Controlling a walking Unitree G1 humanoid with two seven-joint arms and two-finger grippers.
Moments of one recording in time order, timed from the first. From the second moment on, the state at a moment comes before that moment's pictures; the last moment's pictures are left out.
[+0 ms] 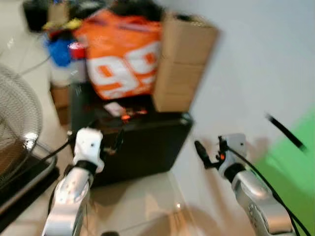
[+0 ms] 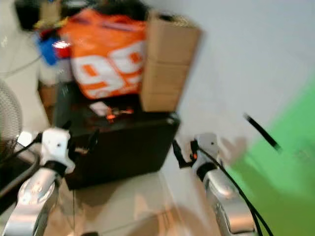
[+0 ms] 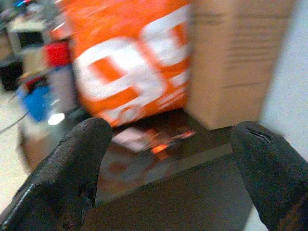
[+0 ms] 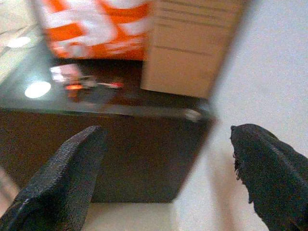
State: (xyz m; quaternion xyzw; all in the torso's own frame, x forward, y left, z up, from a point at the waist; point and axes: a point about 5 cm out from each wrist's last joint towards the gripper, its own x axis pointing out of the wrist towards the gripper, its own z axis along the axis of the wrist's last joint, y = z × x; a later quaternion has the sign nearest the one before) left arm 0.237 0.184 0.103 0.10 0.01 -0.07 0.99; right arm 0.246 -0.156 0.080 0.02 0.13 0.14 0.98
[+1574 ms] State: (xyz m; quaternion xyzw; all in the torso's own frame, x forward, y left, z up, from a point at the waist) left arm 0.257 0.198 0.115 0.14 0.01 -0.07 0.99; right arm 0.260 -0.145 0.075 0.04 0.15 0.10 0.98
